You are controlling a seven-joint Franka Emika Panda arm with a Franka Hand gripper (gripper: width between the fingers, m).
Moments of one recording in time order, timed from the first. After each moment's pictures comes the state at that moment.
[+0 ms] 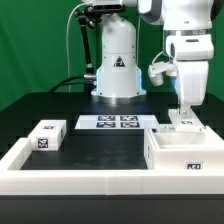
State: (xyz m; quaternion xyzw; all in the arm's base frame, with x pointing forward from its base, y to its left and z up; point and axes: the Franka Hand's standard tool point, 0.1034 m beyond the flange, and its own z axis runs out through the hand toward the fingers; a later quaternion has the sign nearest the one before) arm 0.462 0.108 0.058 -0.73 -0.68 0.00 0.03
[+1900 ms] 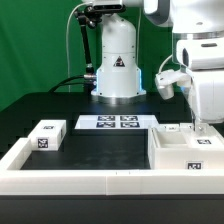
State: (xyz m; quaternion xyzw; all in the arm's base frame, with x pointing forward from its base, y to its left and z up) arm 0.566 0.107 0.060 -0.73 -0.68 -0.02 0.03
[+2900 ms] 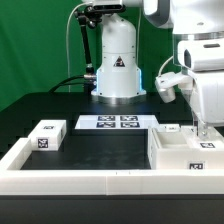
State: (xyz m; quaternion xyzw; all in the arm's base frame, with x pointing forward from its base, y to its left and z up) arm 0.577 0.106 0.059 -0.73 -0.69 -0.02 0.03
